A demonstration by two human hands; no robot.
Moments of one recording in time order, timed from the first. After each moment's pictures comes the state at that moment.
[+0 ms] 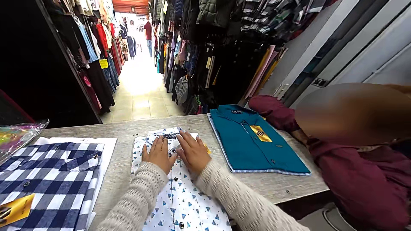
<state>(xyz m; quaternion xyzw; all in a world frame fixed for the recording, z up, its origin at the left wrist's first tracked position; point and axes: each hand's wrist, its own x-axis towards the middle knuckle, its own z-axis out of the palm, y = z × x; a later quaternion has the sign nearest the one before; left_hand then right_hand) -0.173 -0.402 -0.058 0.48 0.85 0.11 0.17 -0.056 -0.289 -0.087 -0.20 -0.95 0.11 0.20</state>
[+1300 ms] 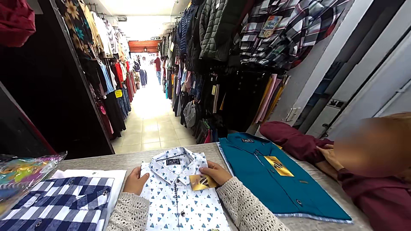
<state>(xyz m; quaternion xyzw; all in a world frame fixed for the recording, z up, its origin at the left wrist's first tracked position) -0.250 -0.418 -0.060 0.18 0.76 0.57 0.26 -0.061 -0.214 -0.076 -0.28 -0.66 0.66 0.21</state>
